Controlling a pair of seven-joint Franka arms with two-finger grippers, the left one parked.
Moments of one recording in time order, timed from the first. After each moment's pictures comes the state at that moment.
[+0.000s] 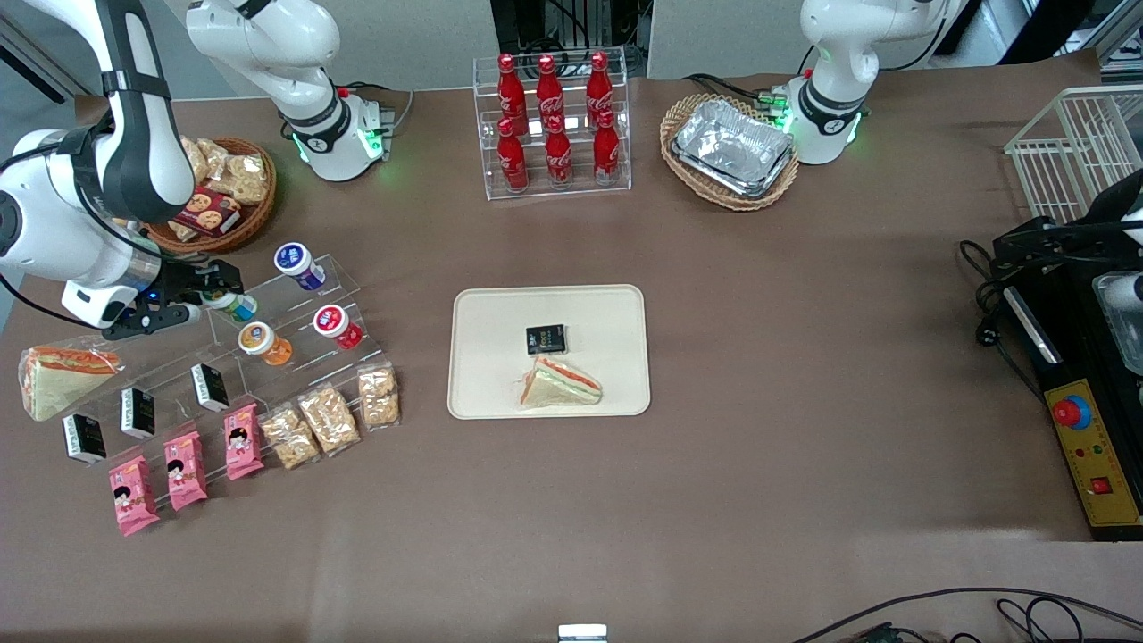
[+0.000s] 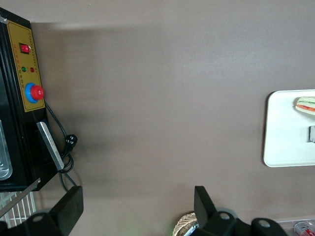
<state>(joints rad) -0.15 -0.09 -0.01 -2.27 0.00 1.97 -0.36</state>
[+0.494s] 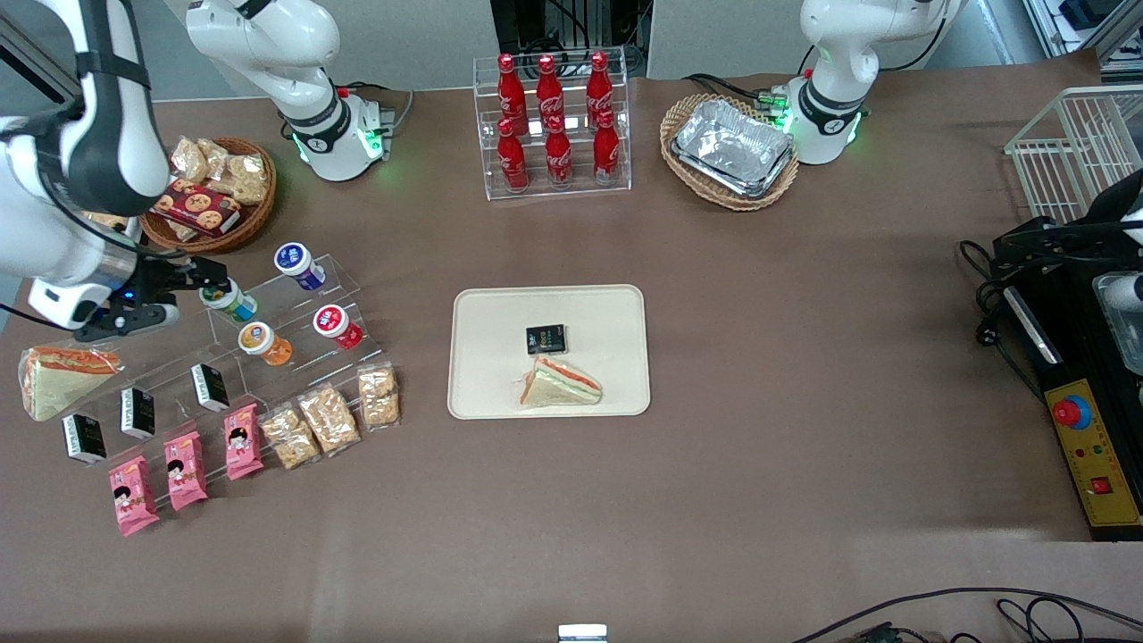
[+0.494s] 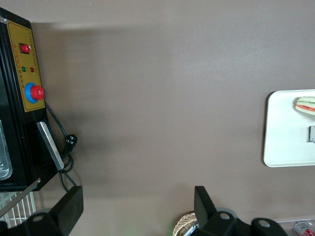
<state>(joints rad) -0.15 -0.08 0.00 -2.13 0.02 1.86 -0.36</state>
